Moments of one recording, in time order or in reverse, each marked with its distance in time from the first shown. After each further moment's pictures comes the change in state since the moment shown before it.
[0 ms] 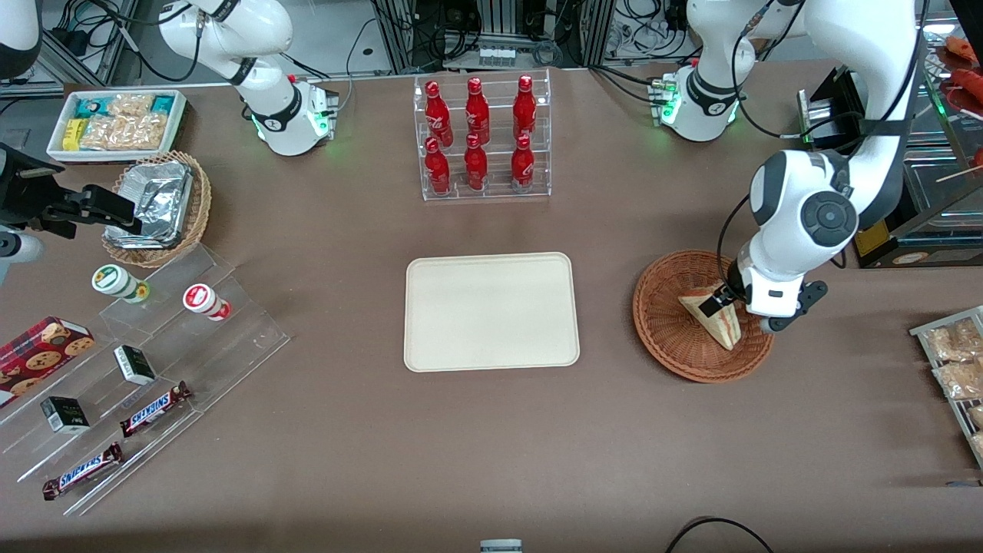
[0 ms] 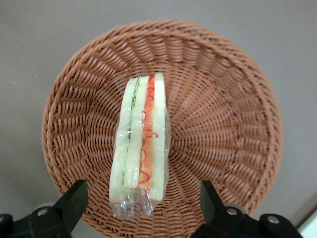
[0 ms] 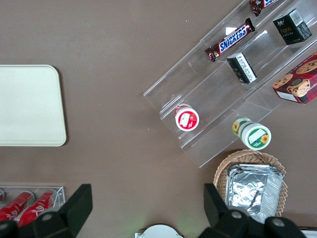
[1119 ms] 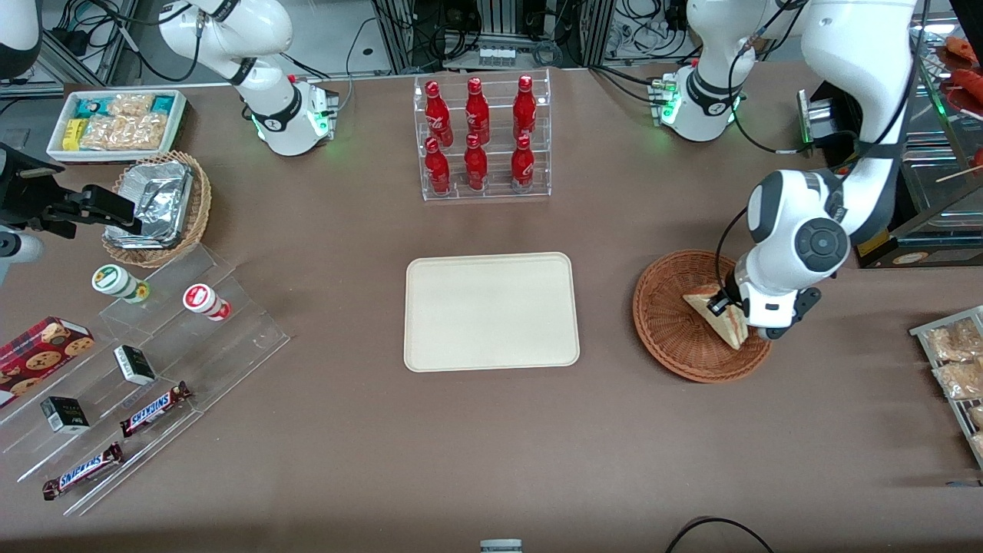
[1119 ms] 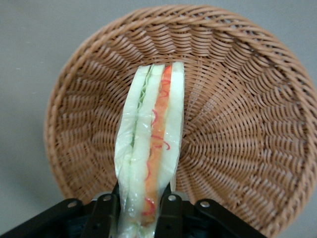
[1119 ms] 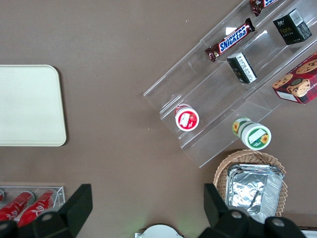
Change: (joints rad) arm 0.010 0.051 0.007 0.079 0.000 -0.115 -0.042
